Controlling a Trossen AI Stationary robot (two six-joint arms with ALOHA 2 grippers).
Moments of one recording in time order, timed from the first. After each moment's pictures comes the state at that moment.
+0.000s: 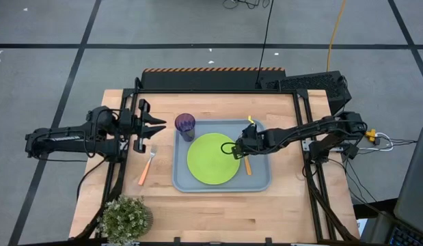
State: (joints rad) left arm 0.14 0.57 0.53 0.26 0.18 0.06; right arm 0.07 1.55 0.95 -0.67 0.29 1.25
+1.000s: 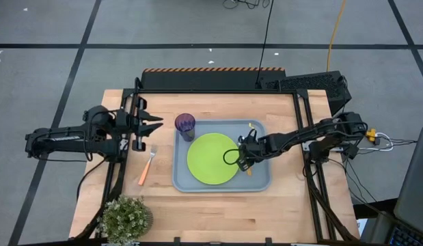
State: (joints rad) left arm 0.14 0.57 0.53 0.35 0.18 0.18; right arm 0.10 1.55 0.82 -0.55 0.10 1.03
